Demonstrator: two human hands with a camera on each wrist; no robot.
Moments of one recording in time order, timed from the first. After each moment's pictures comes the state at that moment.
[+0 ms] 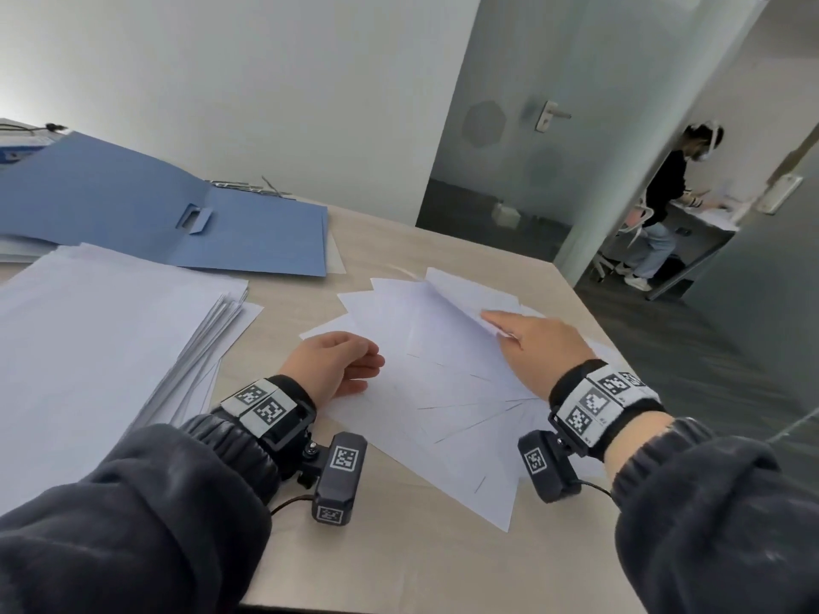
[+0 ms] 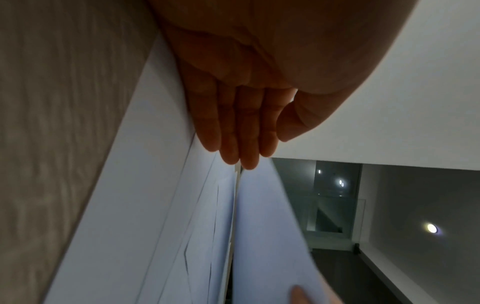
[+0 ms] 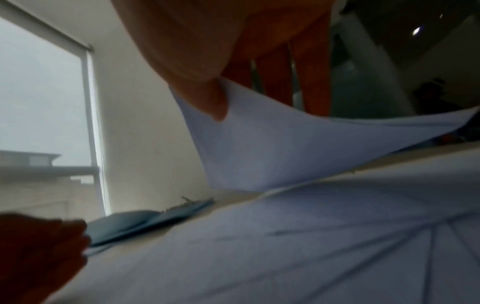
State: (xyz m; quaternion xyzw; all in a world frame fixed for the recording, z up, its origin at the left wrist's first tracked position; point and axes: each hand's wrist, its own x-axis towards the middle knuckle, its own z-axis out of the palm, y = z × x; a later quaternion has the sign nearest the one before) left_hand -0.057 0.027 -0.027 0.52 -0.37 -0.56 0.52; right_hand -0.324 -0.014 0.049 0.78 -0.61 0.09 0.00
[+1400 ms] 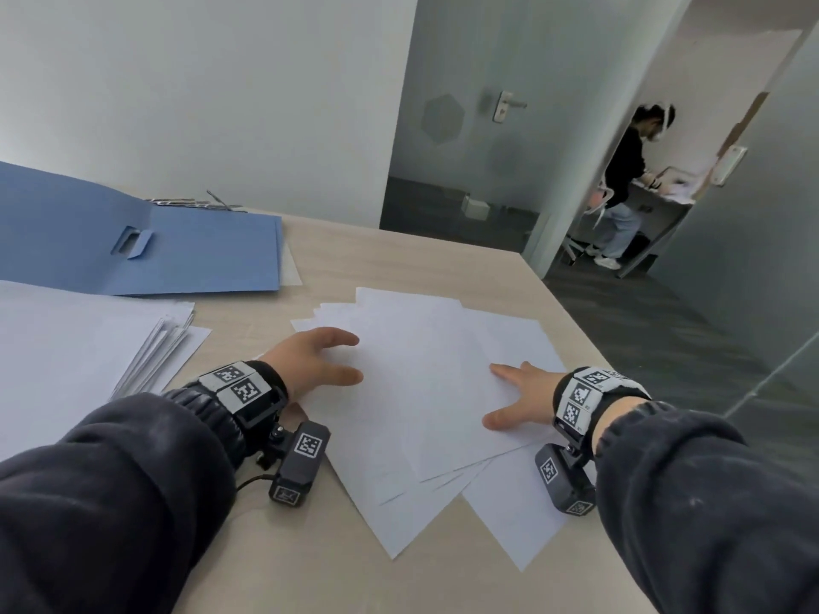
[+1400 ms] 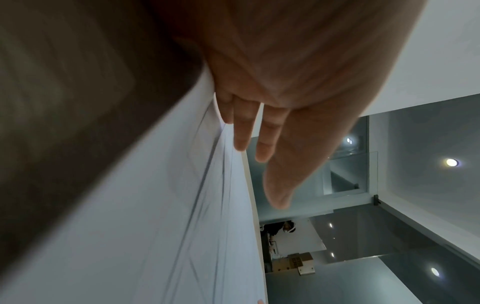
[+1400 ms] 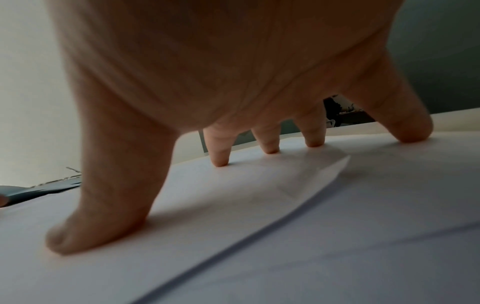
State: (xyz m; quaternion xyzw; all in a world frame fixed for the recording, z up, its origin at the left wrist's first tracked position) left_hand -0.055 -0.031 -0.031 0.60 -0.65 -0.39 0.24; right_hand -0.399 -0.032 0.009 0.65 -0.71 -0.20 -0.18
